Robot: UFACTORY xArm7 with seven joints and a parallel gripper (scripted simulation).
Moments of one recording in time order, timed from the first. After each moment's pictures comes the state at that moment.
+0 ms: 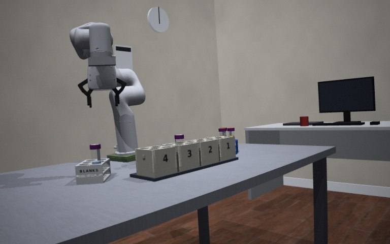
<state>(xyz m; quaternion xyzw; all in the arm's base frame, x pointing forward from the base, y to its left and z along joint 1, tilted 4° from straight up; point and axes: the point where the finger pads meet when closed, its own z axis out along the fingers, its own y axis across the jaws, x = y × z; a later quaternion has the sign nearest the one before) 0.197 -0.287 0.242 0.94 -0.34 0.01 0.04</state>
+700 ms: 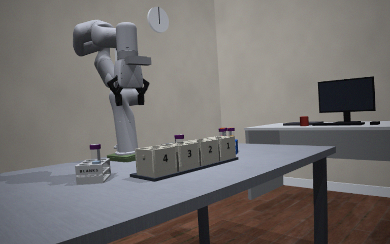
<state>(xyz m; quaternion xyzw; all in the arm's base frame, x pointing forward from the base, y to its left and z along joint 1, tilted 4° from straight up) 0.266 -0.222 0.237 0.99 -0.13 0.00 0.04</state>
